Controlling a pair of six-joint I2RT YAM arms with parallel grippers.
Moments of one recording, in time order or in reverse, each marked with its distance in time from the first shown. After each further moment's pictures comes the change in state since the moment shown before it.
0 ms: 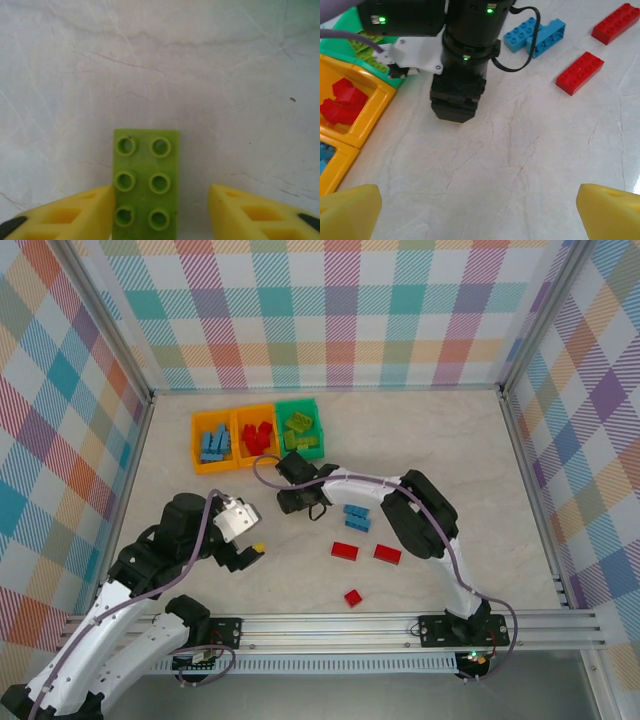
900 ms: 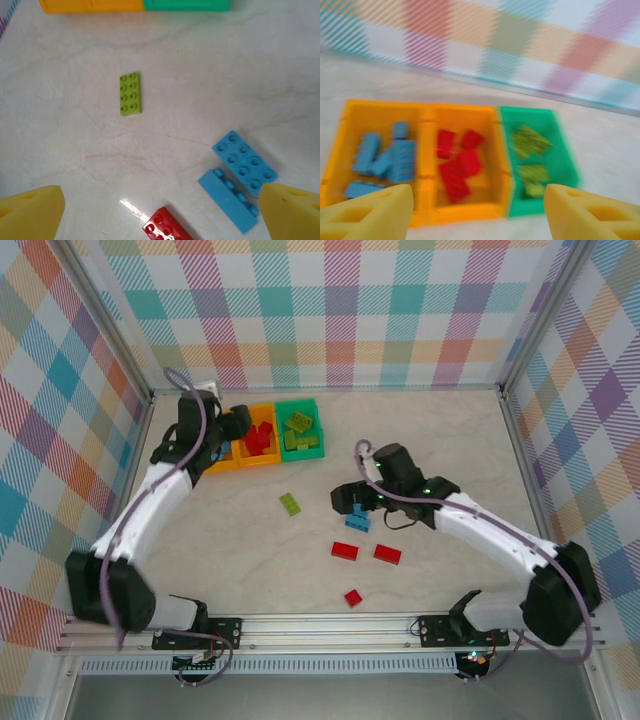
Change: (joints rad) left arm 0.239 0.658 0.430 0.473 -0.242 -0.792; right arm -0.190 -0.833 -0.584 -0.020 -0.239 0.044
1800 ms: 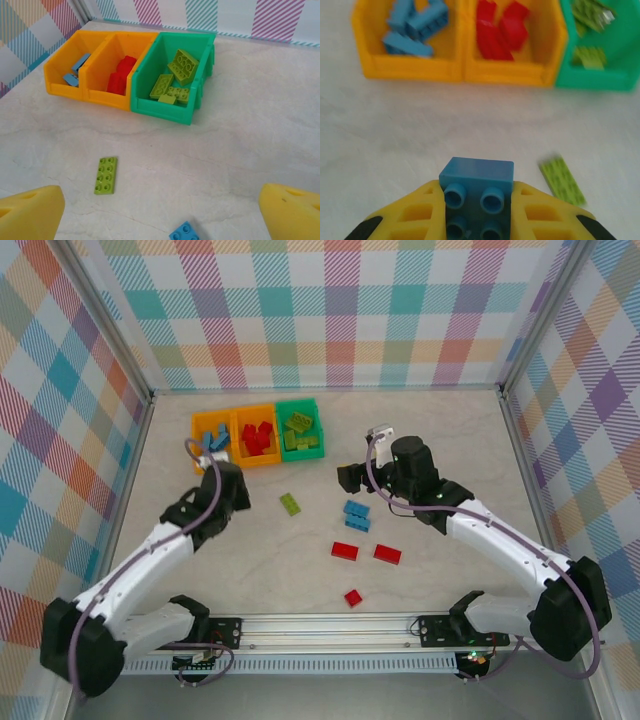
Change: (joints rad) left arm -0.126 -0.203 -0.406 -0.103 -0.270 -0.198; right arm -0.079 -0.132 -0.080 0.291 0.117 -0.172
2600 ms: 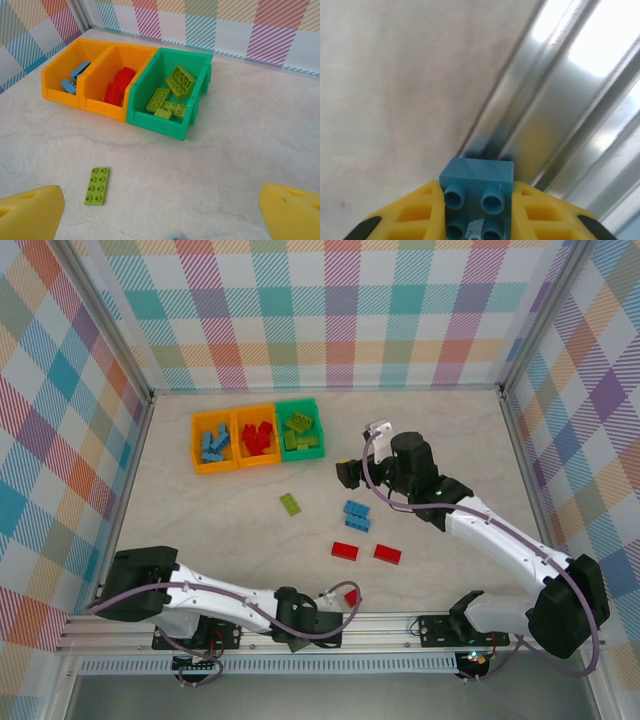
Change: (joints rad) left arm -1.209 0.380 0.003 -0.365 0.082 -0.032; right arm 0.000 0.018 0.028 0.028 0.024 -0.087
